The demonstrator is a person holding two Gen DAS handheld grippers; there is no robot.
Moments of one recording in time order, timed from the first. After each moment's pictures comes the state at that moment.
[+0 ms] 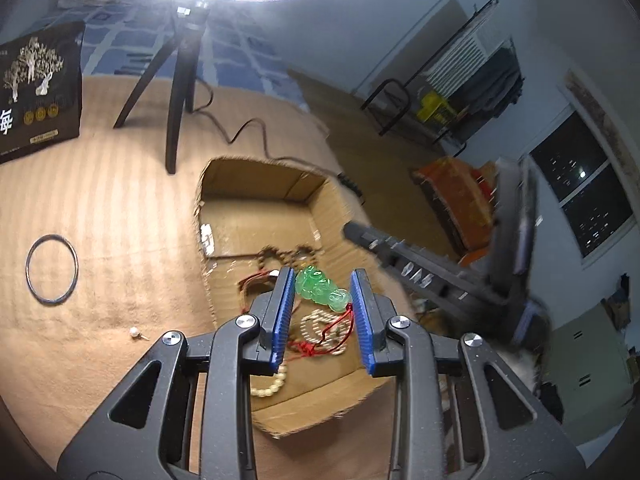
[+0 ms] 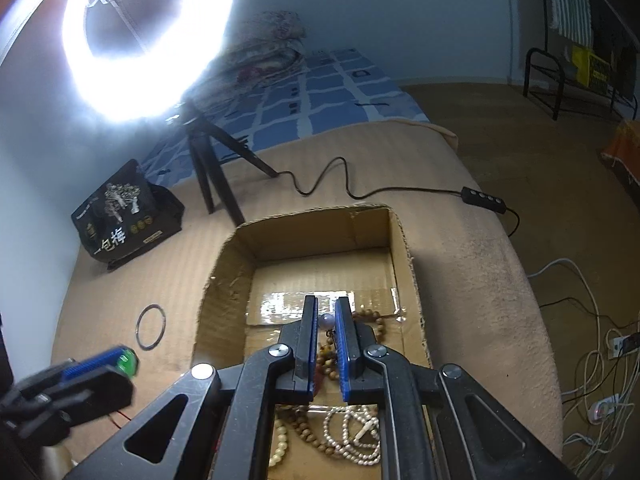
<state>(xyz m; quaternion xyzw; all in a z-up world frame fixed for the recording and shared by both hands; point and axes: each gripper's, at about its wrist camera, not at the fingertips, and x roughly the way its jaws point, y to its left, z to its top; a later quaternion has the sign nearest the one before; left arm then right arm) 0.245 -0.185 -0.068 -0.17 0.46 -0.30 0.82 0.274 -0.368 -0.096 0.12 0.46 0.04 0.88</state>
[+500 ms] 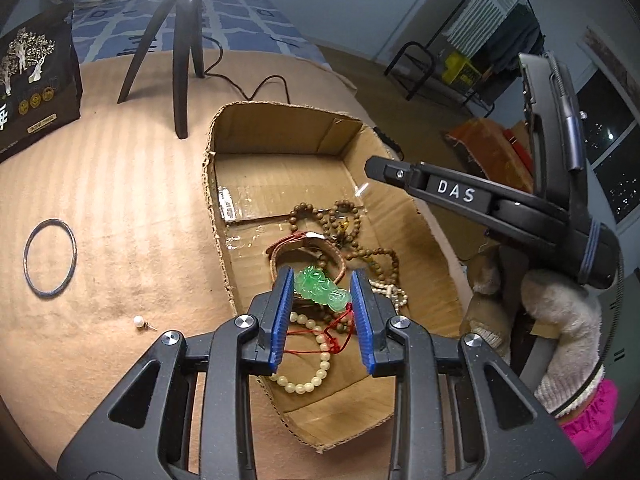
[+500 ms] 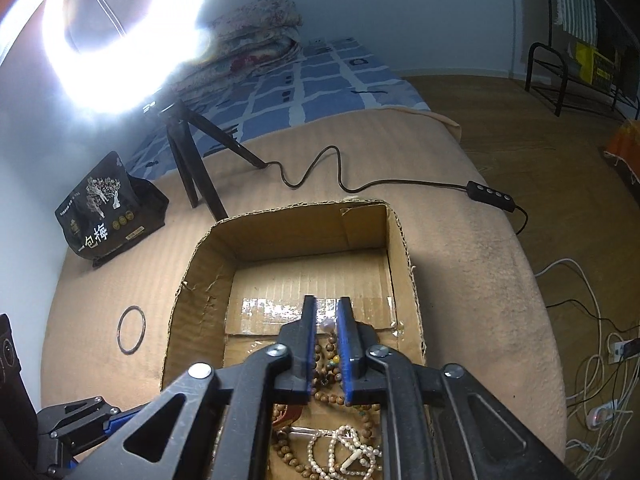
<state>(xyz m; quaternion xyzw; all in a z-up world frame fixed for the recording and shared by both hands) 0.242 -0.209 -0.111 -0.10 0.49 -0.27 0.82 0.293 -0.366 -0.114 0.11 0.47 0.04 0.87</state>
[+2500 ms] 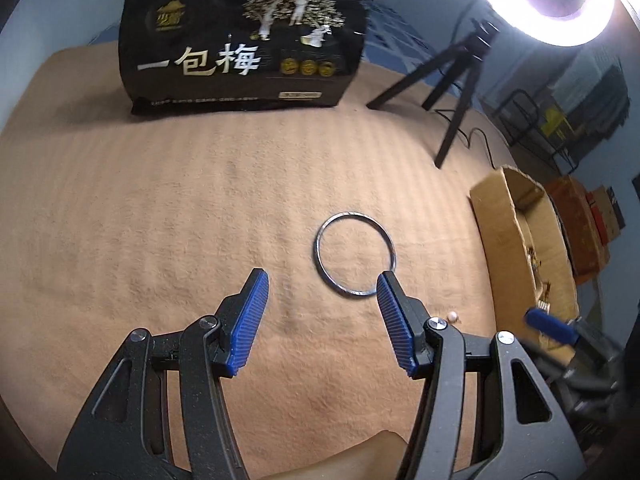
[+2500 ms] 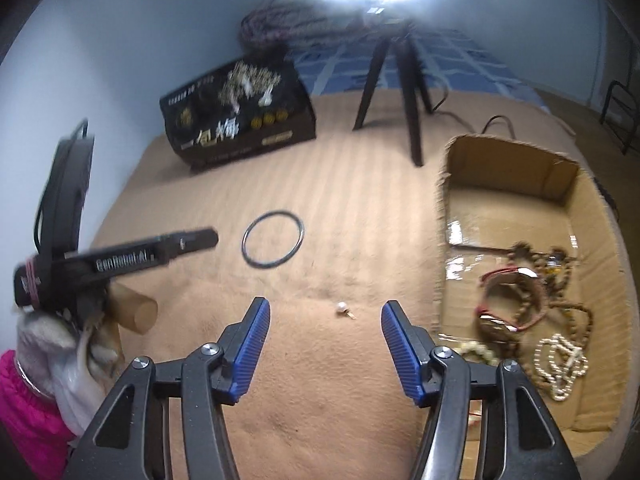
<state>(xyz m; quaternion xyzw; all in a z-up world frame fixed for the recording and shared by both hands) 0.274 0.023 -0.142 -0.14 0.51 -0.10 0.84 0.226 -0.180 -0.125 0.05 0.50 0.17 0.85</state>
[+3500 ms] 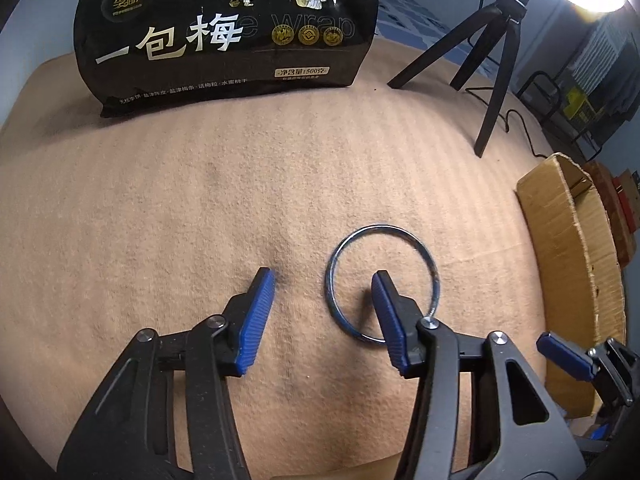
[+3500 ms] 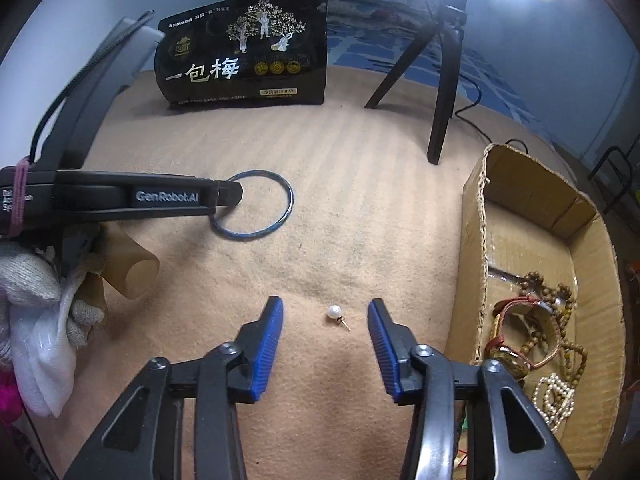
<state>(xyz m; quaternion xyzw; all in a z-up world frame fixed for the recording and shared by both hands) 0.312 -0.005 -0.186 -0.08 0.52 -0.07 0.84 0.236 -0.140 -0.159 -0.09 0.50 0.14 0.85</state>
